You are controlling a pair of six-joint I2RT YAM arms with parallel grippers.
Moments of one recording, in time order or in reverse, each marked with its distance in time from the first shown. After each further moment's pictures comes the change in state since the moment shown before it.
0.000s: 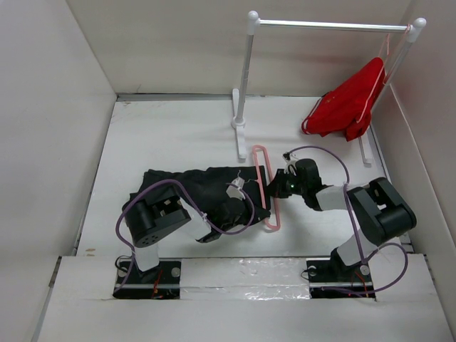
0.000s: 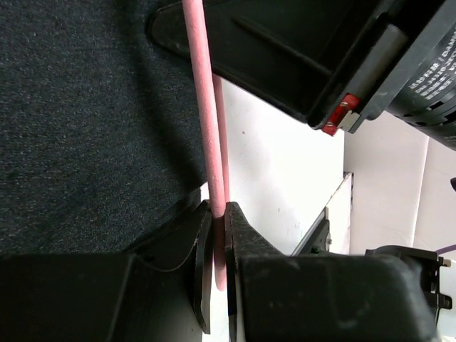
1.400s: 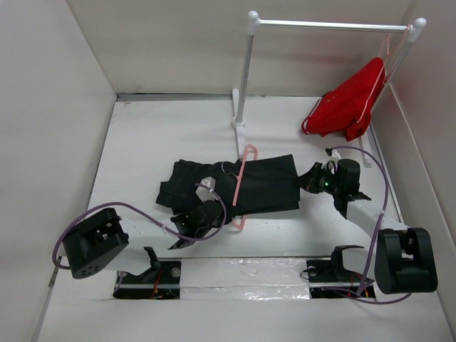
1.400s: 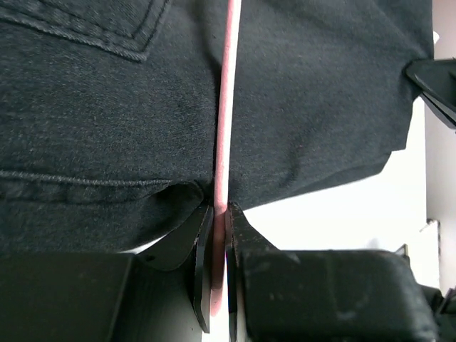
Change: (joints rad) left arm 0.054 -0.490 -0.204 -0.408 -0.238 0.150; right arm -0.370 -0.411 -0.095 -0.233 -0.070 -0.073
